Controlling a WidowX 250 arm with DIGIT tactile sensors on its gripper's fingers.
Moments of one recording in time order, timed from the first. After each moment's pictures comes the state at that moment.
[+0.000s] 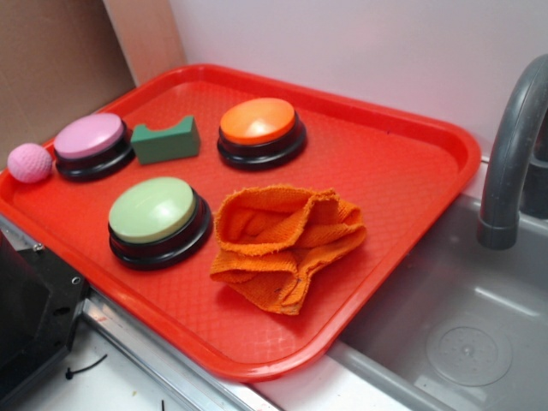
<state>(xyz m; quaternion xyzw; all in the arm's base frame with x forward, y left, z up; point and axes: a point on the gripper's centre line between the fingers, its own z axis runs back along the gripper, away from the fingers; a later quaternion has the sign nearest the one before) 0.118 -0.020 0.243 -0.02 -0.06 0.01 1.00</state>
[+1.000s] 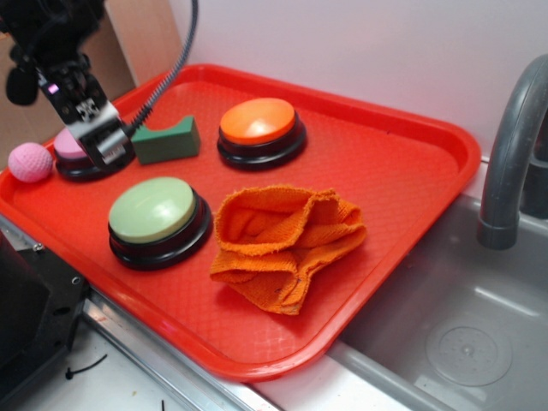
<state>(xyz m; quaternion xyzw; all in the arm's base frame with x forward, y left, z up) 0.139 -0.036 0.122 0.03 -0.07 -0.10 0.99</state>
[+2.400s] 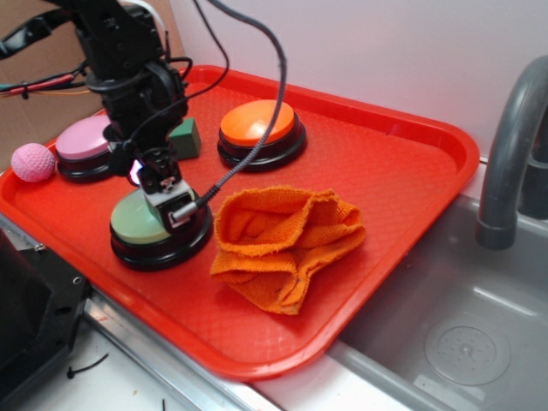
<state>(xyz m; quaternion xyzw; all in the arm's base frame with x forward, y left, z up) 0.167 -0.042 0.049 -0.01 0.01 -0.12 0.99</state>
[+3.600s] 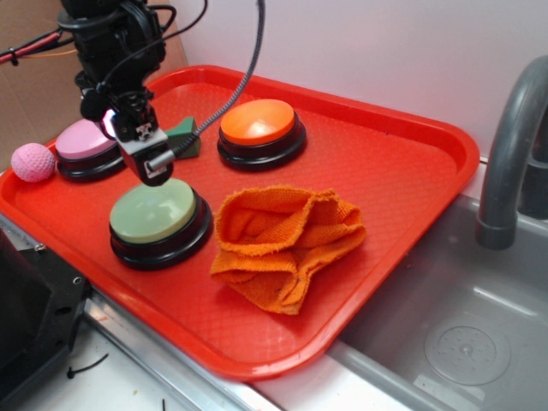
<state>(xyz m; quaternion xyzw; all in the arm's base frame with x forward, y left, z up) 0.167 -0.024 0.094 0.03 -0.01 -0.11 0.99</state>
